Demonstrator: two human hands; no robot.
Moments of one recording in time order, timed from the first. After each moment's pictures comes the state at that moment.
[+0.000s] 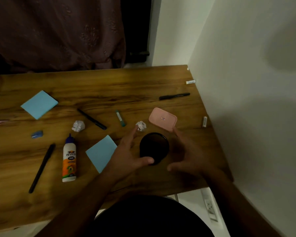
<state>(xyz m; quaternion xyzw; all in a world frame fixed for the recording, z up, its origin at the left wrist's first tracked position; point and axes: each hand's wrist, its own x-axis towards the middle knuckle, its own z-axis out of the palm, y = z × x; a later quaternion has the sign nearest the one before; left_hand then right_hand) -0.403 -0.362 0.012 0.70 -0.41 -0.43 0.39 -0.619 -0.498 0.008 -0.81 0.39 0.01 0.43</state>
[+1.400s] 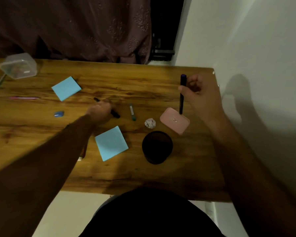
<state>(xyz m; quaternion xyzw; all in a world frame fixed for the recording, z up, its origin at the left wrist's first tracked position) -0.257 -0.411 -0.003 0.87 -0.46 -0.19 -0.04 -0.523 -0.588 0.096 -0.78 0.36 -0.31 0.41</state>
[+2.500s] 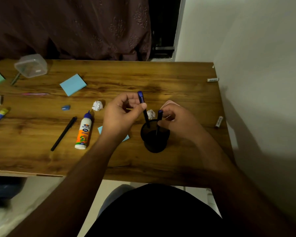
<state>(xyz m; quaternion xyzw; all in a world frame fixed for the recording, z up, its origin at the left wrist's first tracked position) -0.427 -0.382 0.090 0.72 -0.33 -0.17 0.59 -0.556 -0.535 0.038 -0.83 0.26 -0.08 0.49</state>
